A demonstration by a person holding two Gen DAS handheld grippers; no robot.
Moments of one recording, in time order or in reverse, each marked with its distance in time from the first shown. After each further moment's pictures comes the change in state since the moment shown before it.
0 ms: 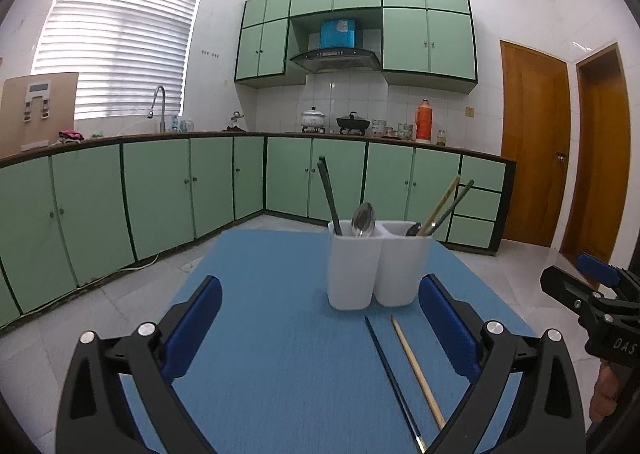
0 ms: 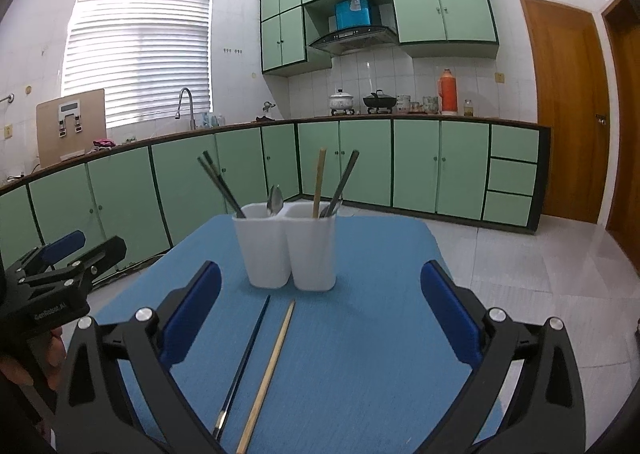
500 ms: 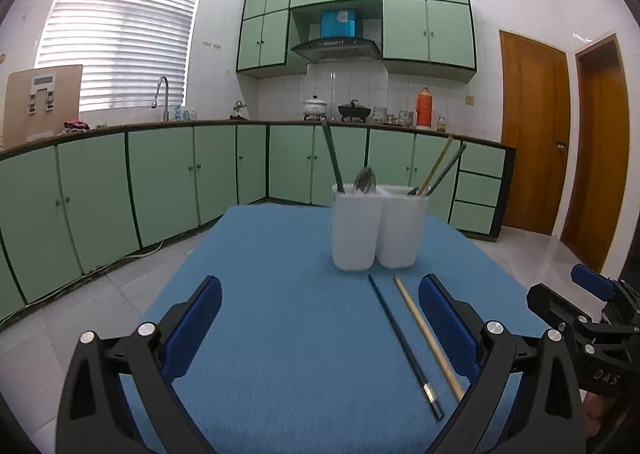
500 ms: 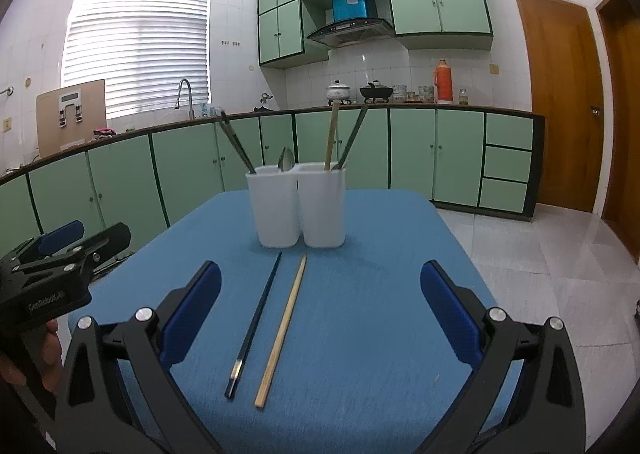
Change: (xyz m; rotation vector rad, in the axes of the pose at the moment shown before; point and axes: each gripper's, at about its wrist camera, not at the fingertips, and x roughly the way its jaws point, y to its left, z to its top) left arm -0.024 0.006 -0.042 0.010 0.040 0.011; right arm -0.016 0.023 -0.057 0.001 0.020 -0.021
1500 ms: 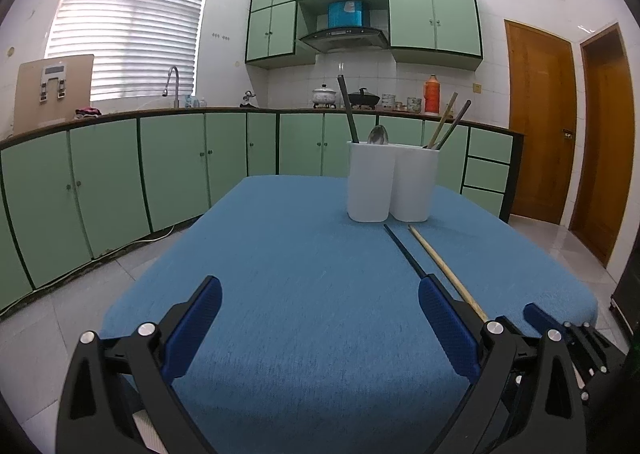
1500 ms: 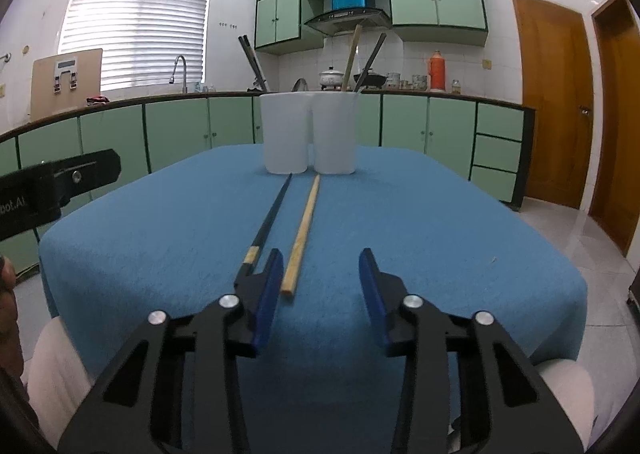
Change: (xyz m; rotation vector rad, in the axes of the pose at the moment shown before) left arm -0.009 0.005 -0.058 0.006 0.016 0.036; right arm 0.019 0.039 -0.096 -0.034 0.028 -0.047
